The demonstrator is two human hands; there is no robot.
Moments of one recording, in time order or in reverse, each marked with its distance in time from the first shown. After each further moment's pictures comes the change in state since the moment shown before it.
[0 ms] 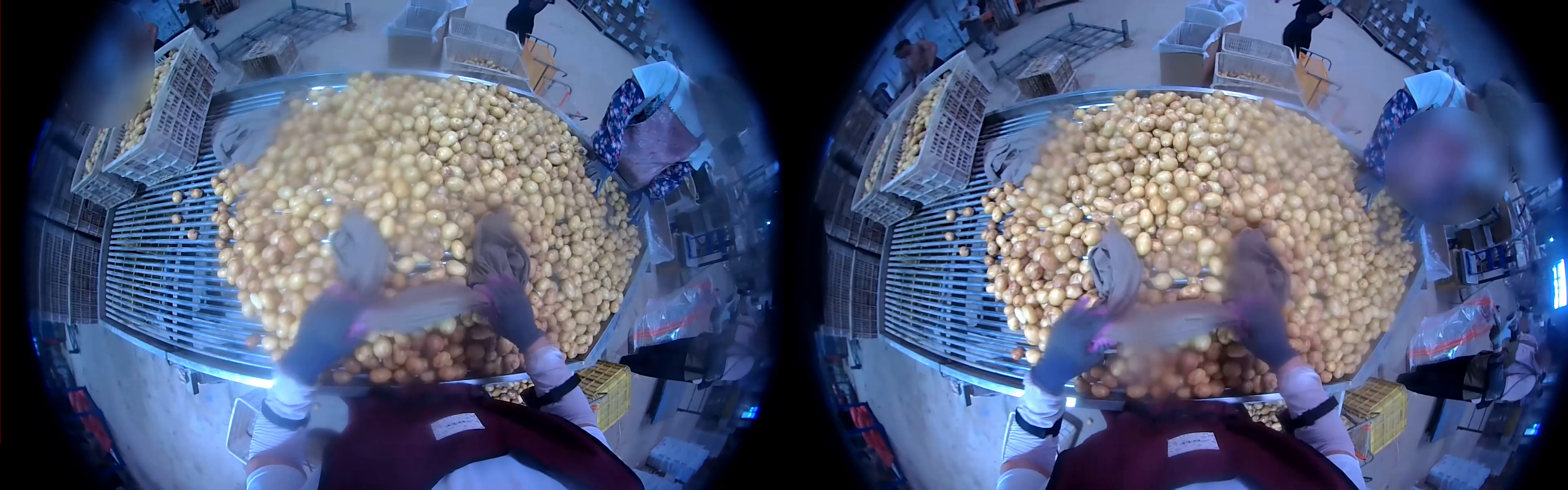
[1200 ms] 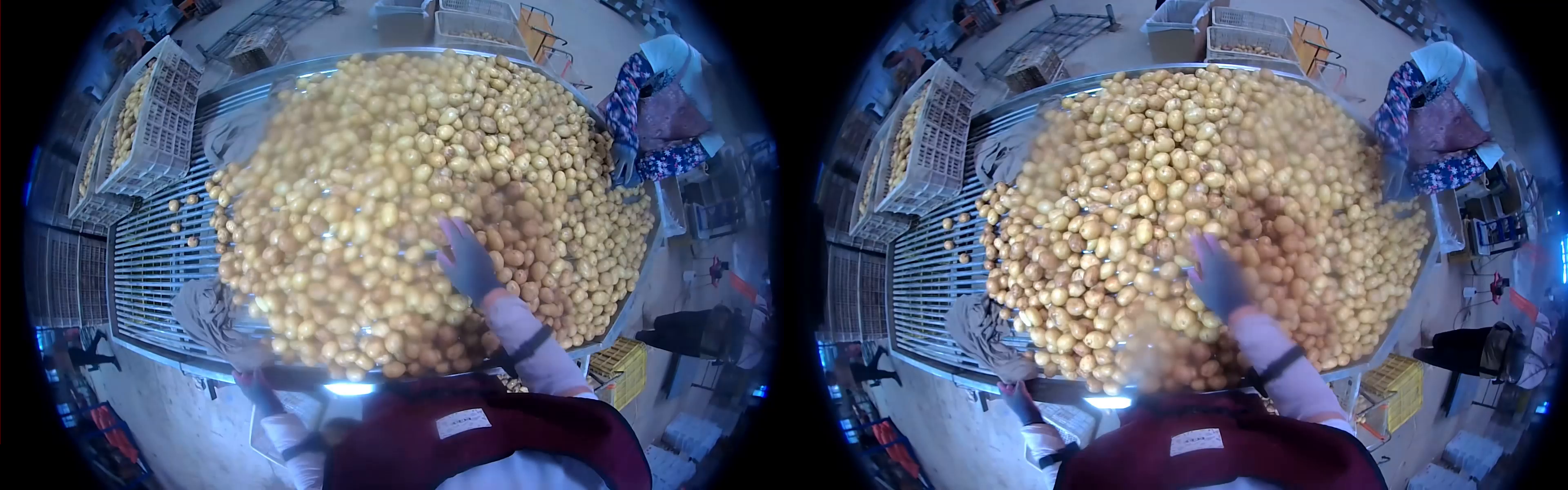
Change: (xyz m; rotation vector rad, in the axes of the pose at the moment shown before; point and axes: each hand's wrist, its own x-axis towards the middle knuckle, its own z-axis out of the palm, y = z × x) left_hand -0.230 -0.241 0.101 -0.277 1.173 -0.905; right_hand 0.099 -0.024 0.089 0.187 0.103 0.223
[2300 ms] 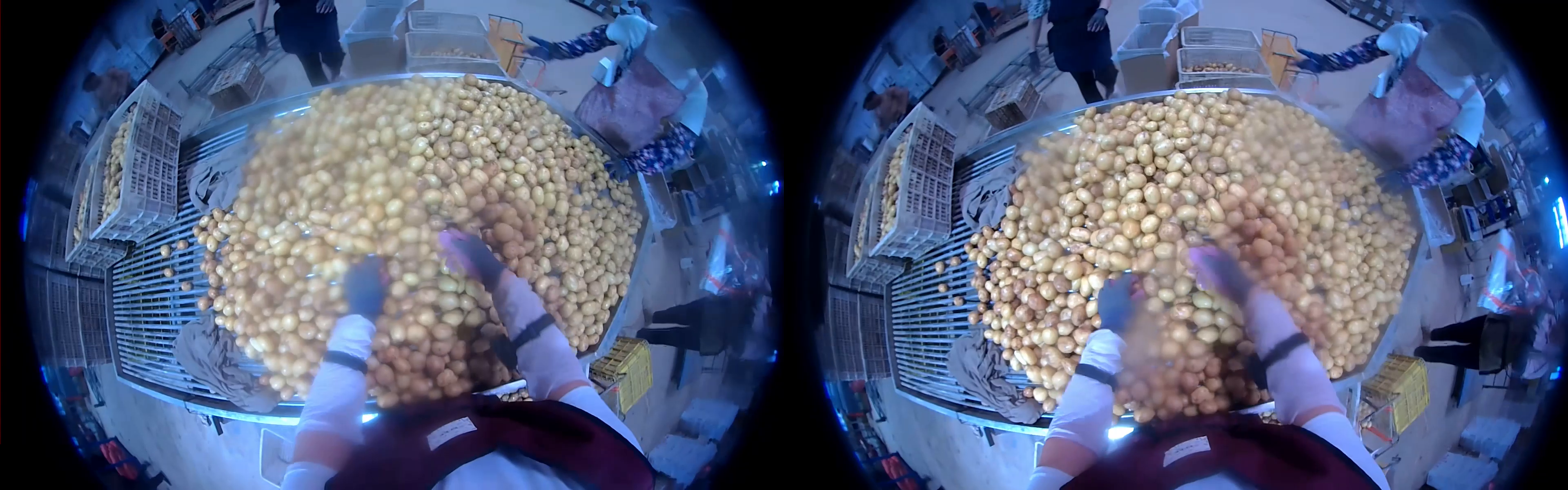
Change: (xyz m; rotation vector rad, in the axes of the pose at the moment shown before) left_hand -0.105 0.260 0.334 0.319 -0.633 0.964; right_hand 0.063 0.072 -0.037 0.789 -0.236 0.335
